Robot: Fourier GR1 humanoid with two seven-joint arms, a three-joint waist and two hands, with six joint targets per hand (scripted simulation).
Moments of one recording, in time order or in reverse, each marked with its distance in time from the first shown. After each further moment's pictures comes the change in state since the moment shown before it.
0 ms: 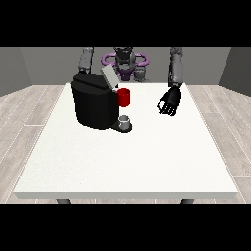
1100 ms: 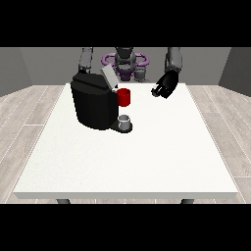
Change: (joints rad) left arm -0.183 -0.082 0.066 0.034 0.034 -0.223 -0.046; right arm -0.012 -0.019 -0.040 0.173 0.058 -0.059 0.008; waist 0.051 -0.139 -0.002
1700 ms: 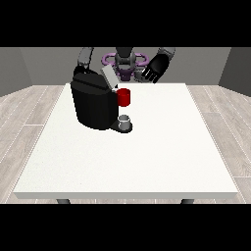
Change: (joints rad) left arm -0.114 -0.046 0.025 -0.055 0.014 -0.137 0.099; right arm 0.005 0.005 -0.015 0.010 -0.037 0.035 -0.024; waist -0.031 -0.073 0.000
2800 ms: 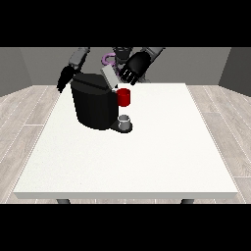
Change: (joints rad) left arm -0.310 0.082 0.131 0.057 0.033 -0.057 0.126; right arm -0.156 -0.052 -0.045 -0.088 -0.020 0.014 0.040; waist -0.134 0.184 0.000
